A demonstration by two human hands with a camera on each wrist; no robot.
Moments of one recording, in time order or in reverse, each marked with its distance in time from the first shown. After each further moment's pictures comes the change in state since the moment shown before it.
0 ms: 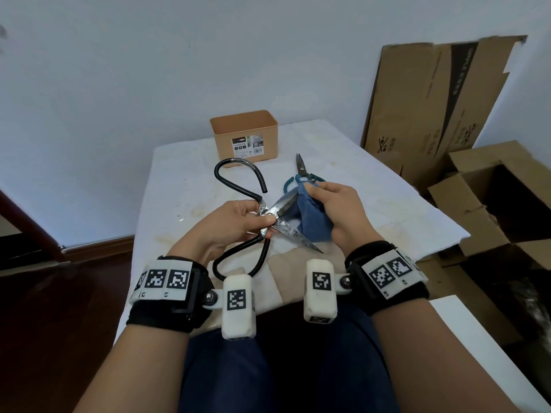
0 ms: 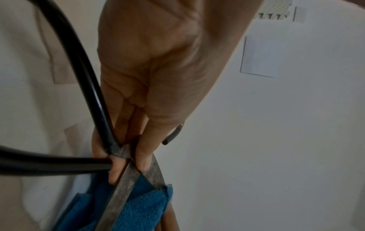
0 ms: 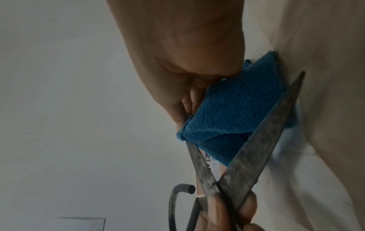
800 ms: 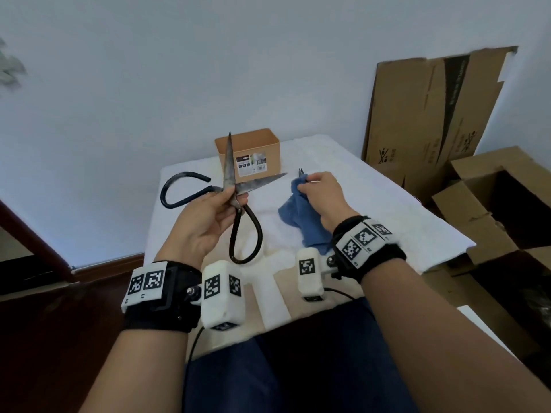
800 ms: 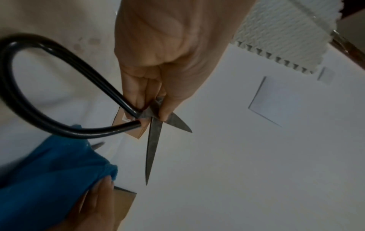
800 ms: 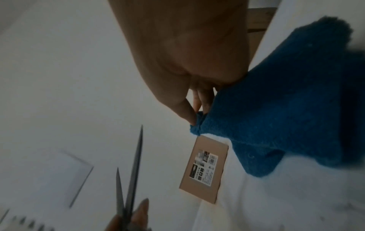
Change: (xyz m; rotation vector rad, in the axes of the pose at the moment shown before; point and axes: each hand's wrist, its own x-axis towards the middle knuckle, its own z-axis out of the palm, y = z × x) left_hand 0.012 0.017 -0.040 -0.607 0.367 0.067; right_hand 0.045 -0.018 0.029 -0.366 0.060 -0.140
